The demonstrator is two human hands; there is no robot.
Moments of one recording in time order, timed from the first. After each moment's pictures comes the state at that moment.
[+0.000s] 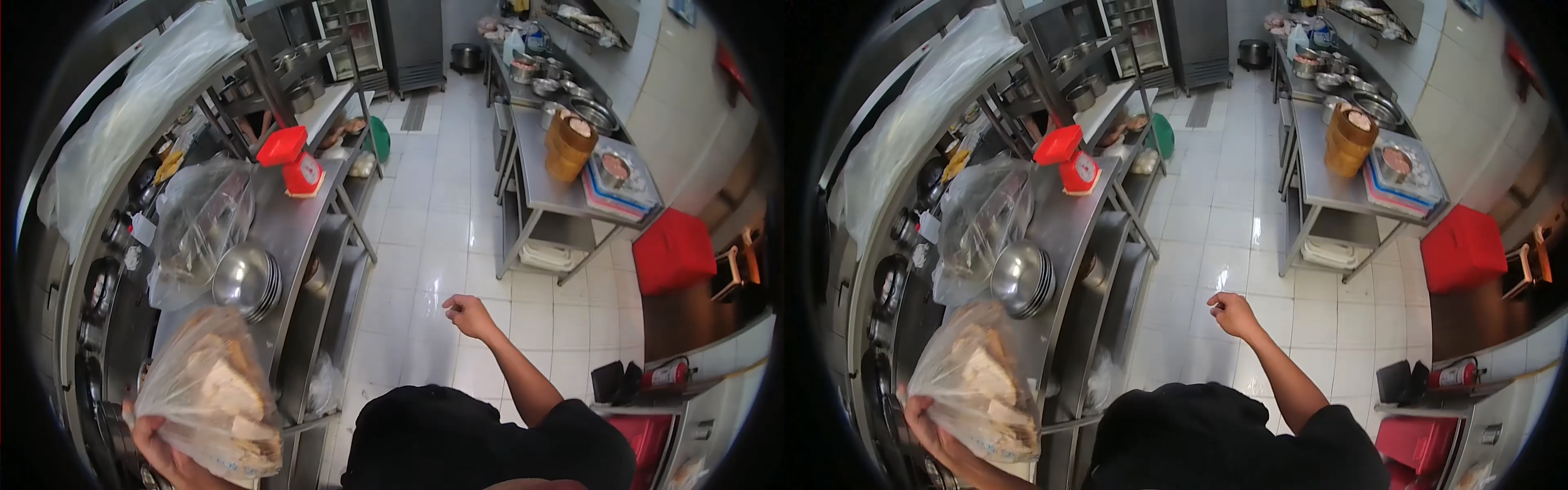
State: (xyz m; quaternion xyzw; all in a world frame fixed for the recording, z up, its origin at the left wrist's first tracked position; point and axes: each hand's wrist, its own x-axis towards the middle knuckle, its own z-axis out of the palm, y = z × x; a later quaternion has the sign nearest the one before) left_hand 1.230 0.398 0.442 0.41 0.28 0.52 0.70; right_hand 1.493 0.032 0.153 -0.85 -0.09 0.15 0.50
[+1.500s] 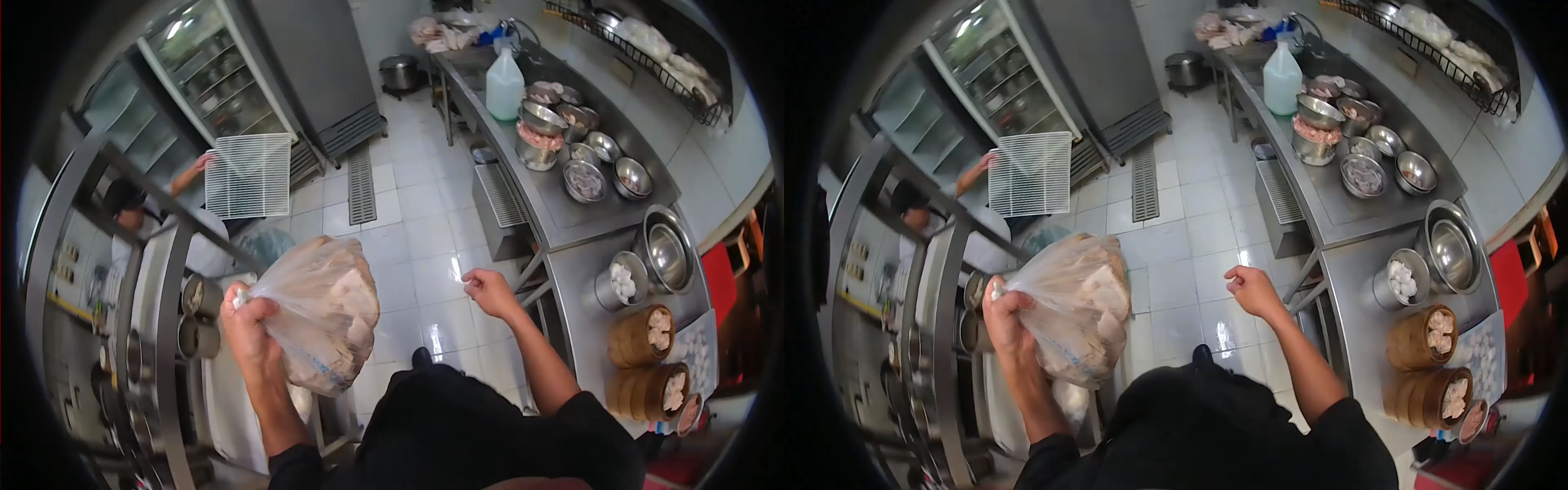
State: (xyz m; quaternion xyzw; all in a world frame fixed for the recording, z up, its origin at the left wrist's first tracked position) left_hand 2.338 0.302 0.385 0.60 0.06 0.16 0.78; right_hand 2.339 -0.040 0.181 -0.86 0.02 -0.02 0.51
